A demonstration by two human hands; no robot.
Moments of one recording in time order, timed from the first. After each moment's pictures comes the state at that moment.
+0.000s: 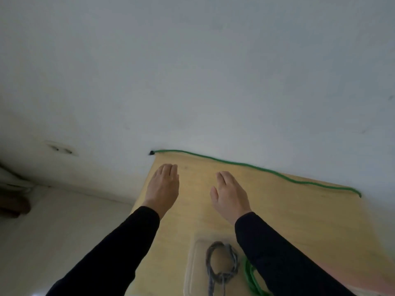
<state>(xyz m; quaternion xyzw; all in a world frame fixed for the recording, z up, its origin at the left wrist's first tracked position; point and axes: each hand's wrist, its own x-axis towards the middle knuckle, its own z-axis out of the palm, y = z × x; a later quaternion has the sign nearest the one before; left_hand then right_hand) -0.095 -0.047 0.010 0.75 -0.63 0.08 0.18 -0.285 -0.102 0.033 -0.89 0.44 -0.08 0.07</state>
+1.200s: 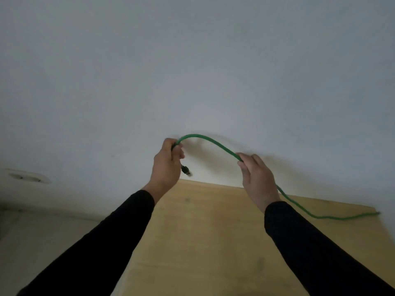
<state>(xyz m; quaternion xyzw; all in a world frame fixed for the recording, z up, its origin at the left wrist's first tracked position) -0.026 -0.189 0.063 0.67 -0.43 -0.28 0.53 -0.245 -0.245 0.059 -0.83 0.45 -0.31 0.10</state>
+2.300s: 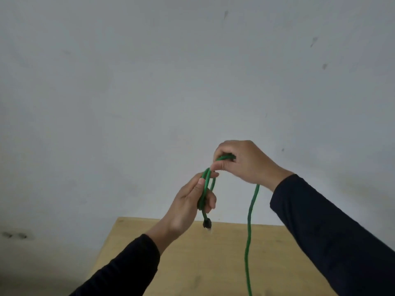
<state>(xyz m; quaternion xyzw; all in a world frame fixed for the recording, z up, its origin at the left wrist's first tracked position) -0.281 -0.100 0.213 0.44 -0.60 -0.39 0.54 -0.429 -0.187 0.302 -0.90 0.29 -0.27 0.18</state>
